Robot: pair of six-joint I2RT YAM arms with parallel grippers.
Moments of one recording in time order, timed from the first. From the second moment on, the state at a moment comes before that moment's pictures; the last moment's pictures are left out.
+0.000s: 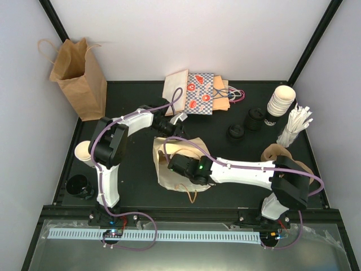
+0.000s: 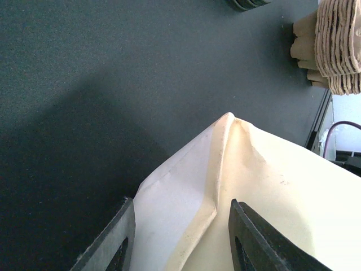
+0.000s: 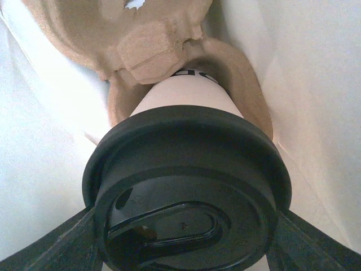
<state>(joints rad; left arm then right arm) -0.43 2.03 1.41 -0.64 0.86 -0.08 1.21 1.60 1.04 -0.62 0.64 -0.12</state>
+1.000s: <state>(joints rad) -0.43 2.03 1.40 -0.64 0.85 -0.08 1.19 1.69 1.20 -0.80 0.61 -0.11</state>
